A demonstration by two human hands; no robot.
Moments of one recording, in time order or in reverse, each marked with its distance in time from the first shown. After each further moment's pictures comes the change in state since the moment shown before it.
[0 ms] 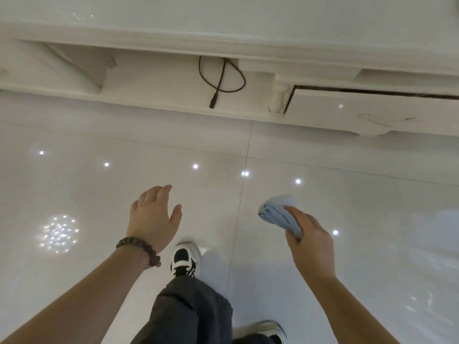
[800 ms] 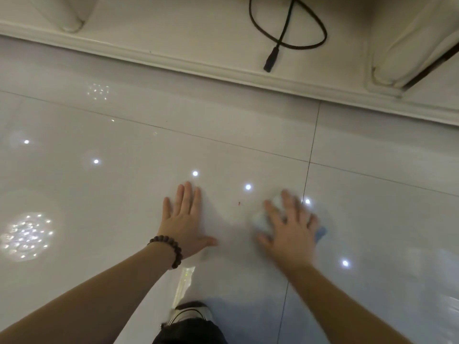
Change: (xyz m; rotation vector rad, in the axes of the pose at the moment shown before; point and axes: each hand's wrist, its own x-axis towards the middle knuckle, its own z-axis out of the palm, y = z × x) left_hand 0.200 -0.134 0.275 0.153 -0.172 0.137; right_hand 0.161 0.066 0.329 -0.623 -0.035 -0.279
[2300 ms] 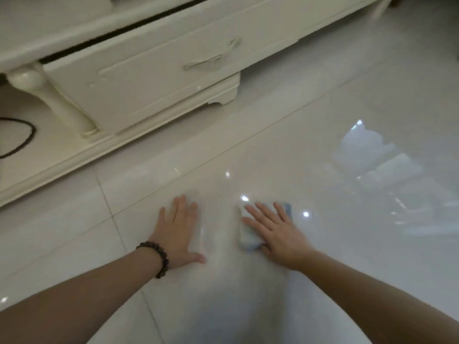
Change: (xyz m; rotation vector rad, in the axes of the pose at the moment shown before) left_hand 0.024 0.341 -0.028 0.607 -0.109 0.747; right_hand -0.182 0.283 0.004 -0.011 0.084 0.189
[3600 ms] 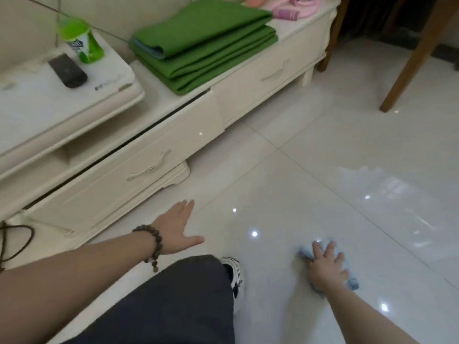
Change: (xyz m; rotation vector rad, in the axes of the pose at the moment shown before) left_hand 0.026 0.151 -0.257 -0.109 0.030 -0.010; right_hand -0.118 0.203 -0.071 0.670 -0.271 1.211
